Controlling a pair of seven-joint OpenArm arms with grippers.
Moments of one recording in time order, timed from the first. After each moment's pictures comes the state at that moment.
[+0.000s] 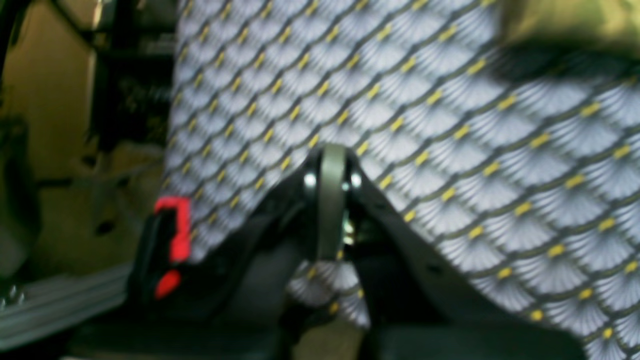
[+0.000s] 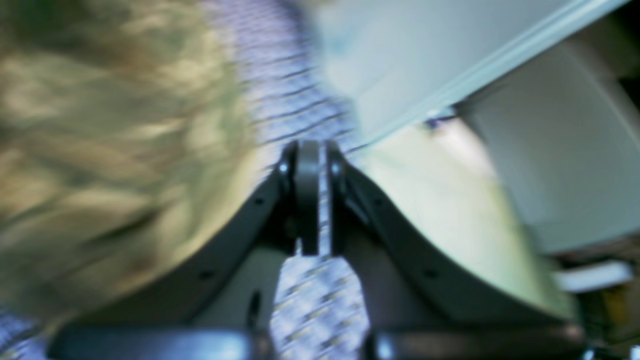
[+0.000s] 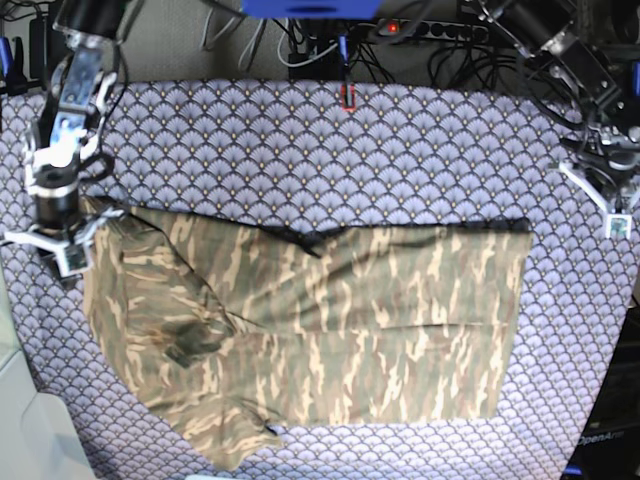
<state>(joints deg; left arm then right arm) 0.7 -2.9 -47.9 99.7 14.9 -40.7 45.8 -7.2 4.5 27.2 98.3 -33.5 22.6 -3.9</state>
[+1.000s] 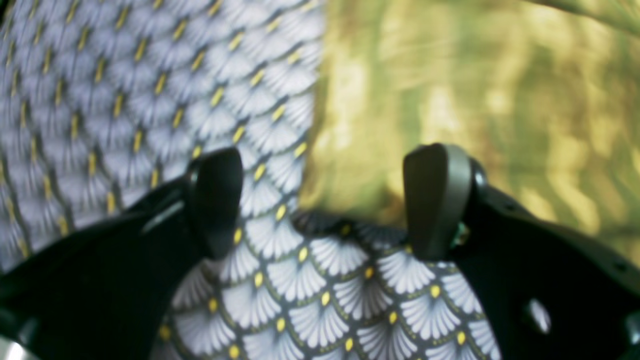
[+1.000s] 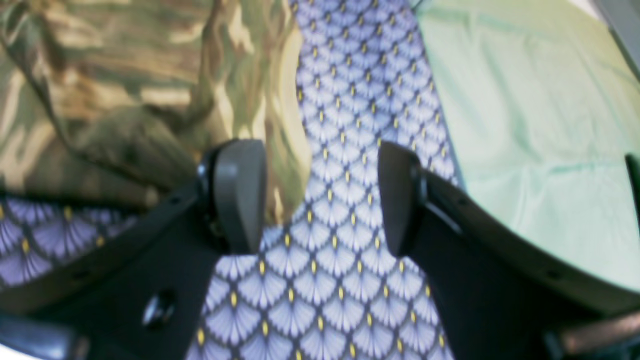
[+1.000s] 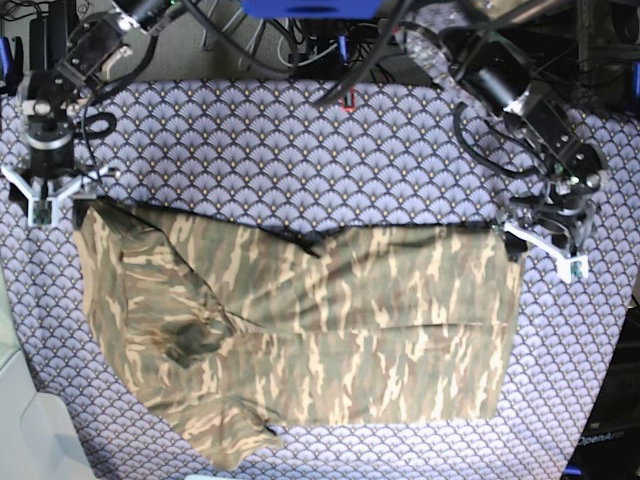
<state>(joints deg) -14.9 8.0 -54.8 82.5 15.4 -39.9 36.7 -5.8 -9.4 50.5 103.7 -26.8 40.4 -12.5</state>
